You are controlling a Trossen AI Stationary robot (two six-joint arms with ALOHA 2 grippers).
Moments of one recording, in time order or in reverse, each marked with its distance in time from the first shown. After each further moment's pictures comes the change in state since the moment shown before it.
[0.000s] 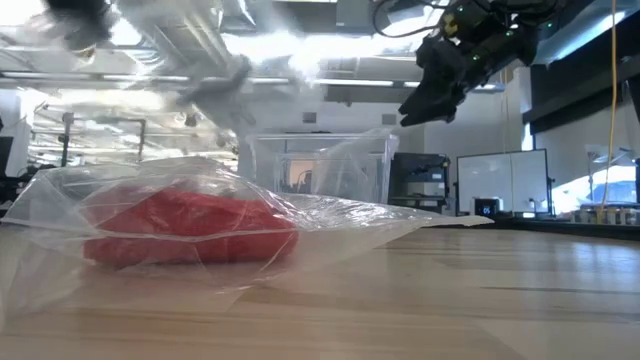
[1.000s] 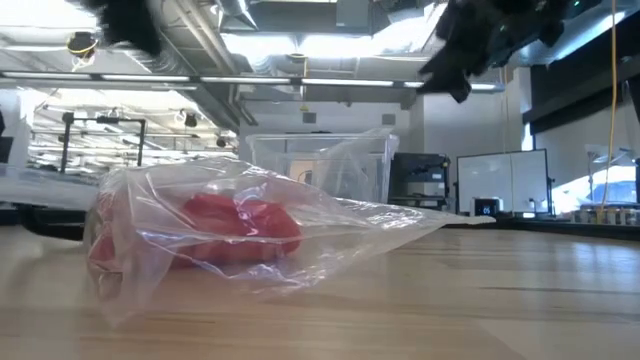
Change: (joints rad) left arm 0.140 0.183 0.116 -0.159 -0.197 0.020; right arm 0.022 -0.155 0.000 -0.113 -0.127 0.035
